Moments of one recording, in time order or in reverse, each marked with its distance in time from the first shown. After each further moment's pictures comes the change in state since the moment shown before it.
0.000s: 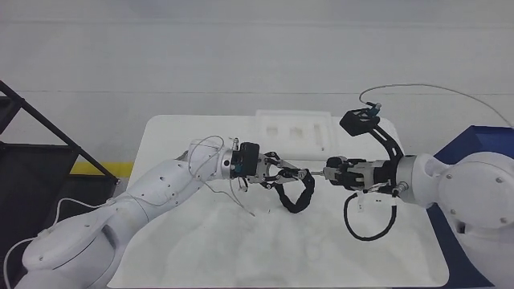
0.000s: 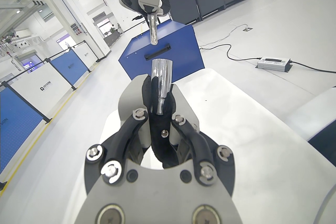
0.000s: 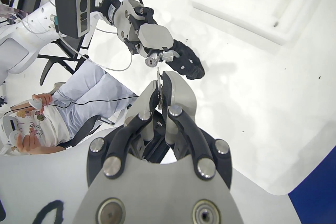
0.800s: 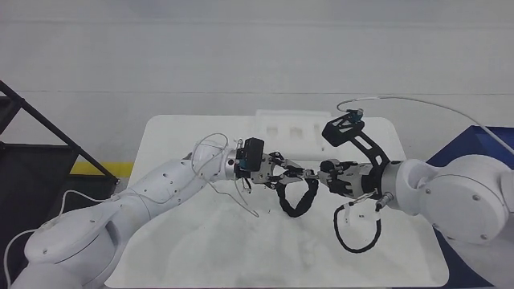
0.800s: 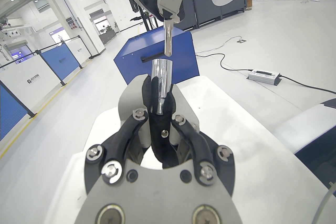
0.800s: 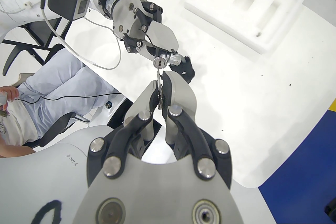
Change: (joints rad) left arm -0.048 -0.008 0.103 0.000 -0.144 -0.030 -0.030; right arm 0.113 0.046 -0.162 -0.048 -0.082 0.003 -0.003
